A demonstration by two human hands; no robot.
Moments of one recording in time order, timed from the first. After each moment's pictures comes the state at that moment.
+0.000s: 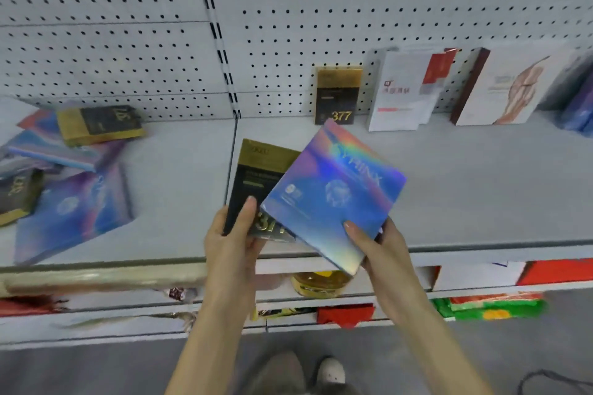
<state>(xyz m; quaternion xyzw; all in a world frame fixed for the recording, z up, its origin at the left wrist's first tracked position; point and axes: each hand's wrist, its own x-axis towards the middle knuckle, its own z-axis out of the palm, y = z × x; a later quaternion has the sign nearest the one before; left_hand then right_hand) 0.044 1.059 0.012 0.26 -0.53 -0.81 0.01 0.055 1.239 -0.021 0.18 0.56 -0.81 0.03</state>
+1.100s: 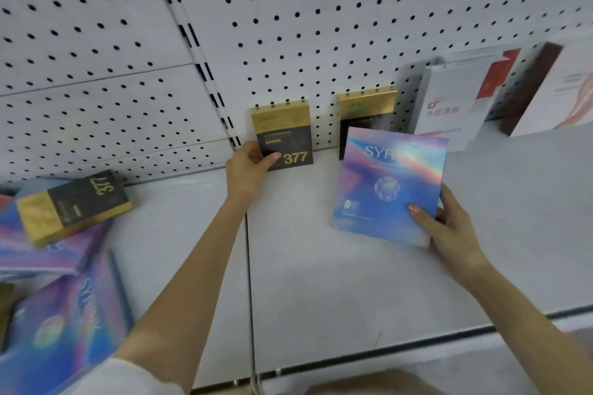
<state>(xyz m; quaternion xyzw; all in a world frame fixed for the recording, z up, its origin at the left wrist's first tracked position) -0.271 1.007 -0.072 0.05 -0.87 -0.50 0.03 -0.097 1.290 -0.071 0.17 0.68 -0.71 -0.07</state>
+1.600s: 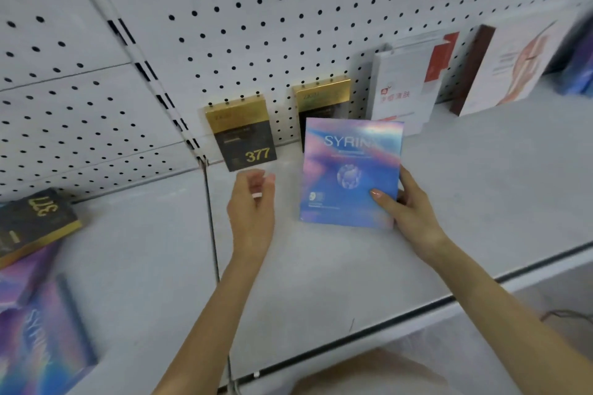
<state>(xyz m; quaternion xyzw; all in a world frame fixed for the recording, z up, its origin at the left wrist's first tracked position) -0.168 1.065 -0.061 0.03 -0.81 -0.58 0.07 -0.096 1.289 -0.071 0.16 0.69 -0.70 -0.08</state>
